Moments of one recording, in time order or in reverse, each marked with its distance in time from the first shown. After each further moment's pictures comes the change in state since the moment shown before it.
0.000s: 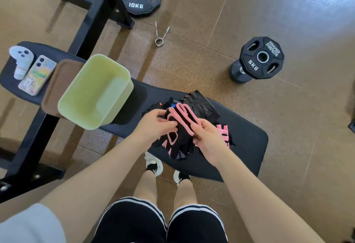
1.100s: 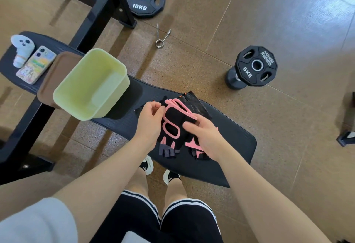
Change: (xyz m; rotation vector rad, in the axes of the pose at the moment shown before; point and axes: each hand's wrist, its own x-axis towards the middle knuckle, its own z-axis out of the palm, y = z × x) left_hand -0.008 -0.005 0.040 -0.223 0.350 0.193; right_hand -0.017 -0.027 -0.024 -0.199 -0.219 -0.069
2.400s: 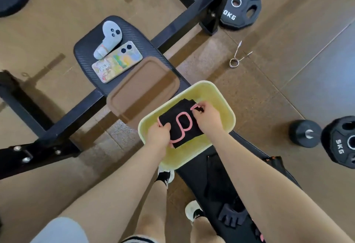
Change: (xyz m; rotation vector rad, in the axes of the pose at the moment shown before) left_hand 0.218 -0.043 -0.230 -0.368 0.251 -0.519; right_hand 0.321 -0.031 0.251 -0.936 0.164 0.059
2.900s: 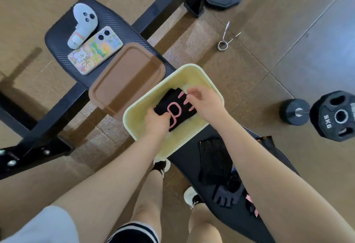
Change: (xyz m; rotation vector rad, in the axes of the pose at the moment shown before) left_hand -0.014 0.003 0.024 0.276 0.009 0.082; right_hand -0.019 0.003 -0.033 -0.027 -0.057 -0.153
